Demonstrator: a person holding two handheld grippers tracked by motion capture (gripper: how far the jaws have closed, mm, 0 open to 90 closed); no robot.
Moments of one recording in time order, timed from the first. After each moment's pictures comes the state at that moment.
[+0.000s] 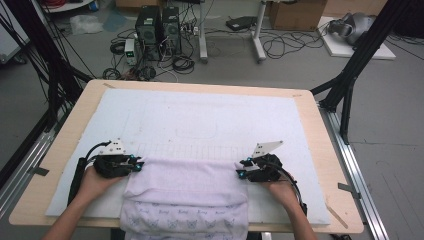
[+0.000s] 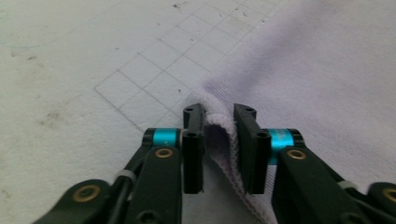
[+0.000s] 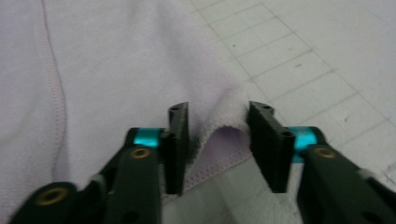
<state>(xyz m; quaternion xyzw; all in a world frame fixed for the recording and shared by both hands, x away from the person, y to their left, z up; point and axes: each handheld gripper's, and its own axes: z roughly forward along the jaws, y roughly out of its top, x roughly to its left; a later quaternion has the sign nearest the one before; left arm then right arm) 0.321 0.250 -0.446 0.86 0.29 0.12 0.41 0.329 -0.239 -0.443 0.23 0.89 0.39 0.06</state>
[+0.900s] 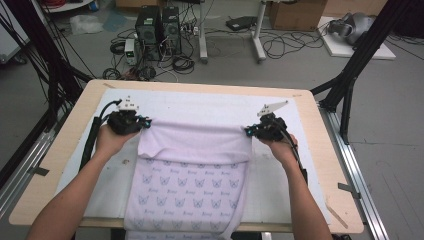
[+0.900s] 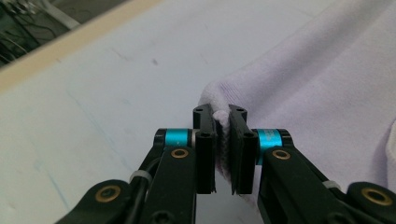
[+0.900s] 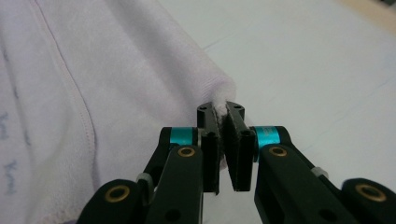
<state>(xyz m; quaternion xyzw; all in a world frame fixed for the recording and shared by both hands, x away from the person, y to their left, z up) 0.434 0.219 -0.370 0.83 0.33 0.21 0.39 0.433 -0.254 -0.385 0.29 0.87 0.38 0.12</state>
